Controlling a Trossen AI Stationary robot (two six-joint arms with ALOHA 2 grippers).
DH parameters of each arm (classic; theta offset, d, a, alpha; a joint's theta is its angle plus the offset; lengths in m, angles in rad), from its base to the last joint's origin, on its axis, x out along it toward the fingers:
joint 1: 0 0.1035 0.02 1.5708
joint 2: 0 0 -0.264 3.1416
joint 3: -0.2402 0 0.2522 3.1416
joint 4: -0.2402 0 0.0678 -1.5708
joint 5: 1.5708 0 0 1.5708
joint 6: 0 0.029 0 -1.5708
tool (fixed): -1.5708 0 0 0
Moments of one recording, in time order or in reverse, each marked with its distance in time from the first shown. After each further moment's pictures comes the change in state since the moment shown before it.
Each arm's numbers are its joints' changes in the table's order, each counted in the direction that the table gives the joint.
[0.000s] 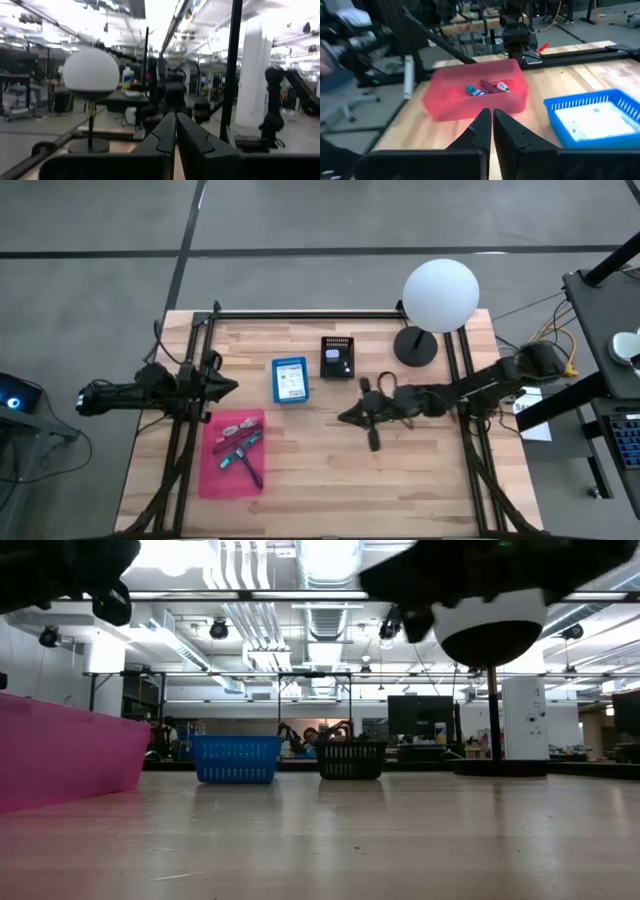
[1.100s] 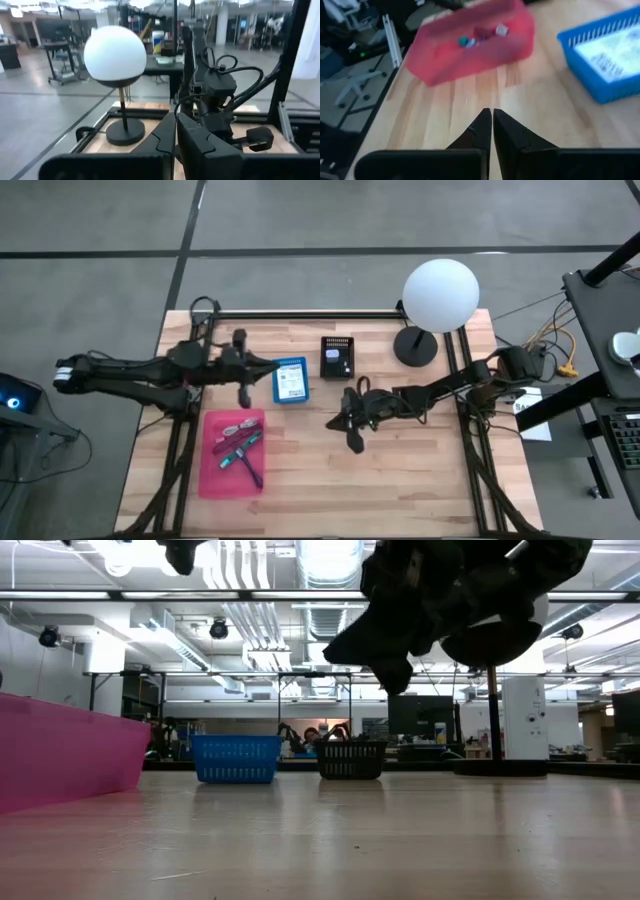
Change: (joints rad) left arm 0.001 -0.725 -0.547 -0.029 0.171 0.111; right arm -0.042 -0.225 -0.157 -0.184 0.108 0.189
